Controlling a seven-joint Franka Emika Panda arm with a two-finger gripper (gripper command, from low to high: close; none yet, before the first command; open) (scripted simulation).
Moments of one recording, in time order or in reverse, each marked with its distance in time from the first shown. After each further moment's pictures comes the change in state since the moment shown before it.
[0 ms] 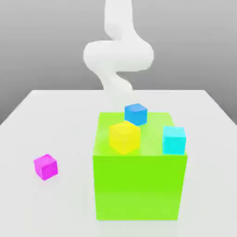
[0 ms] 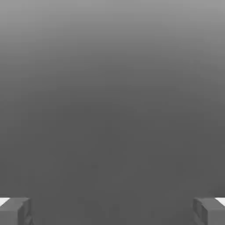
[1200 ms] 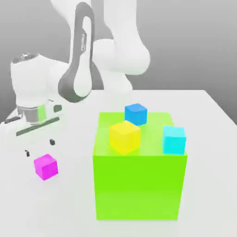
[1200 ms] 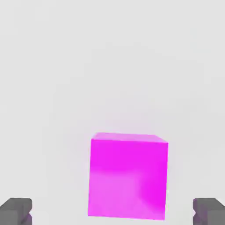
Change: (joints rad) arm -0.701 0.797 -0.011 -0.525 -0.008 0.580 1.479
